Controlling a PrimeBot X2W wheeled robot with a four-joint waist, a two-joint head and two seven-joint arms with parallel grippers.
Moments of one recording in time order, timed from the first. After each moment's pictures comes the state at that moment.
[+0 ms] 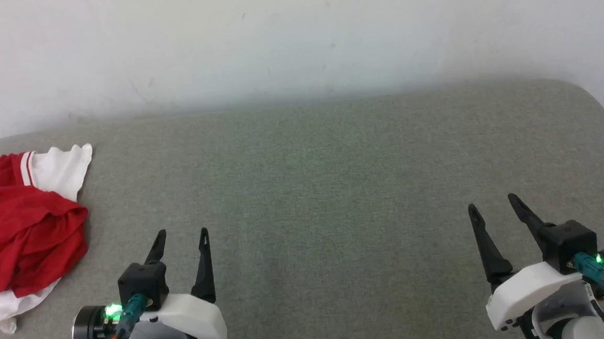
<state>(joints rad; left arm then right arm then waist) -0.01 0.05 -0.03 0.05 -0.02 0.02 -0.03 0.01 -0.06 0.00 0.02 0.01 0.13 -0.02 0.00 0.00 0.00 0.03</state>
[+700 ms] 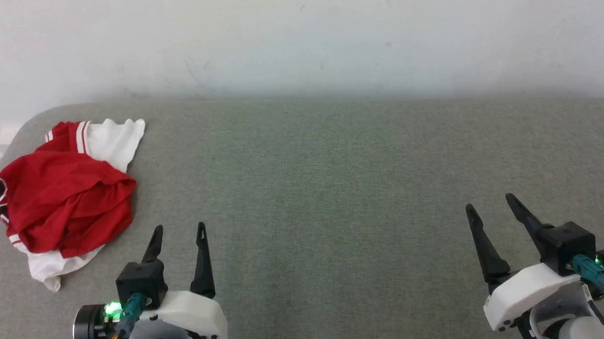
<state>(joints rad) -0.03 0.06 -0.05 0.07 -0.05 0.06 -0.07 0.00 -0.06 0.00 0.03 0.02 0.13 -0.04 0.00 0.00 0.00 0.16</state>
